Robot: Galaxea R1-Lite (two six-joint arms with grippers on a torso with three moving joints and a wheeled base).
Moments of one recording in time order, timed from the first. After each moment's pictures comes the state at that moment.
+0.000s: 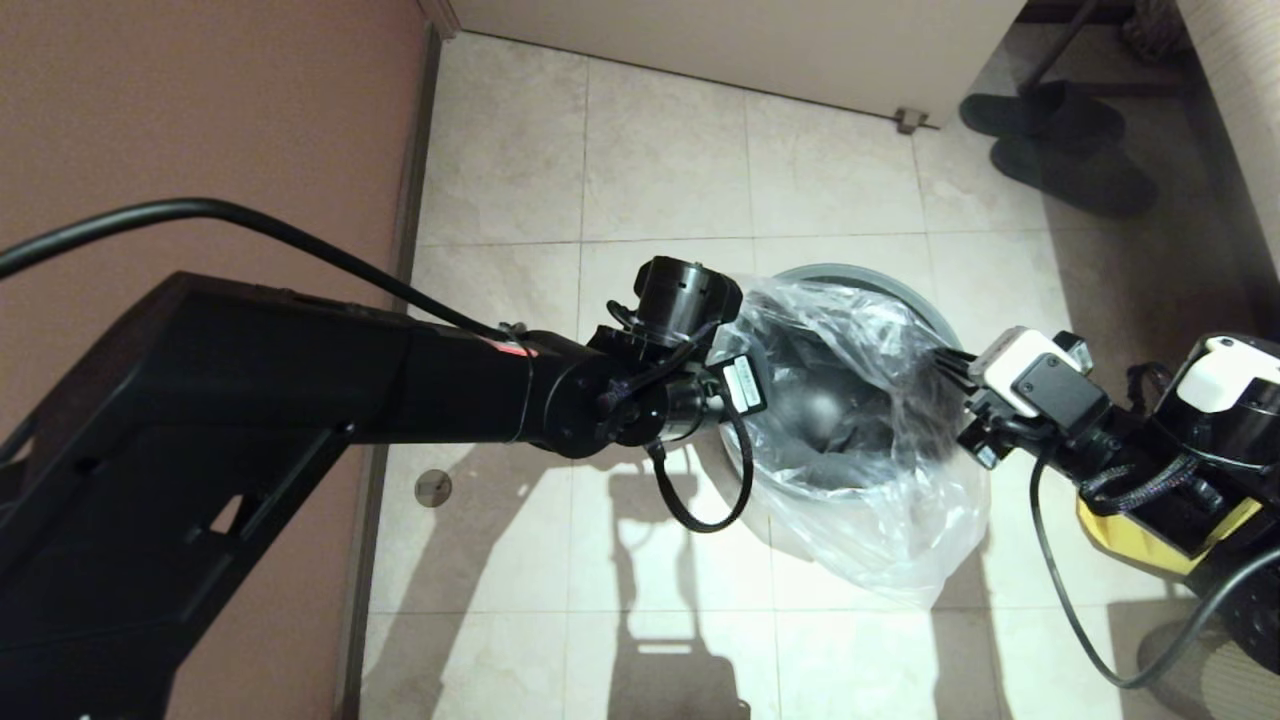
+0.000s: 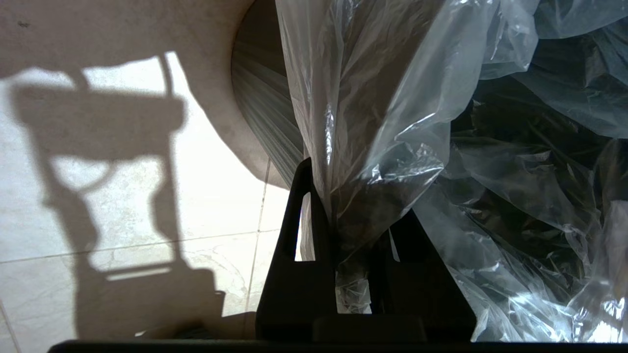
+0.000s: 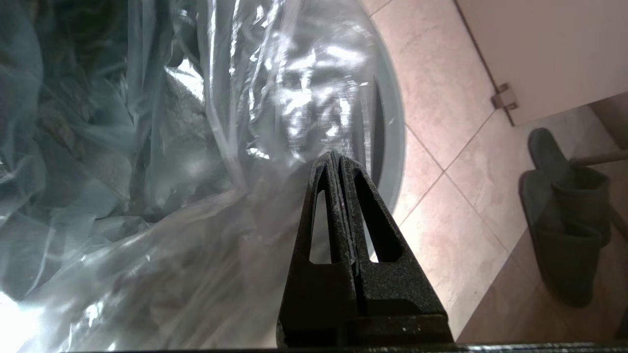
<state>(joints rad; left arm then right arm) -0.76 2.16 -1.66 0.01 0.22 -0.63 0.25 1.74 -0.59 -1.23 0.16 -0.81</state>
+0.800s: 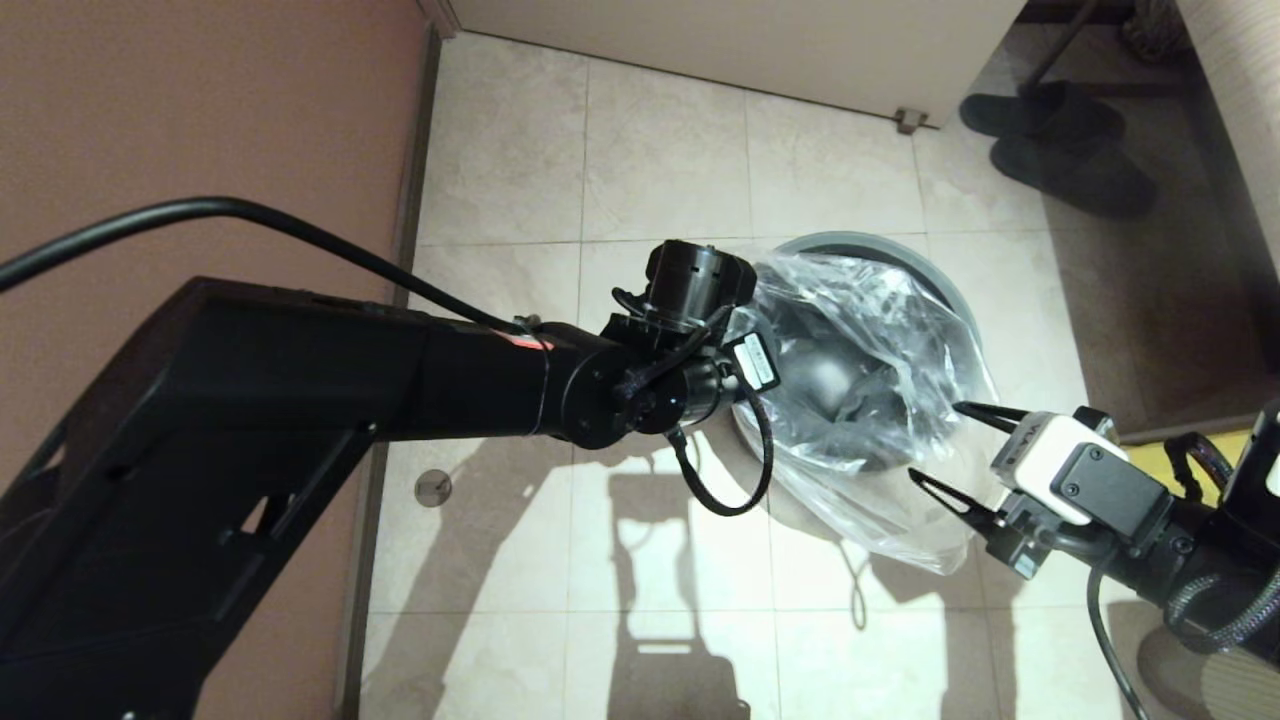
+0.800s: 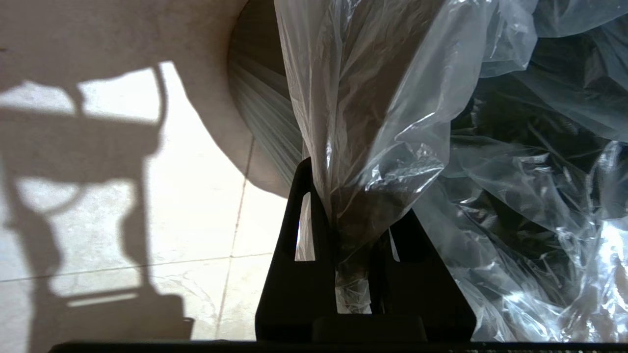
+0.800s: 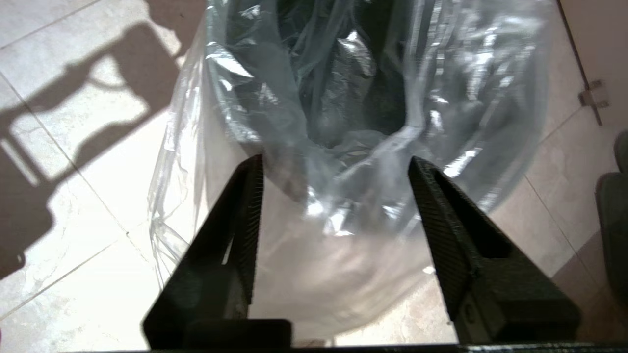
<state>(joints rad) -0.78 2.18 -1.74 -0.01 0.26 -0.67 0.42 1.51 -0.41 -1.00 0.09 -0.80</state>
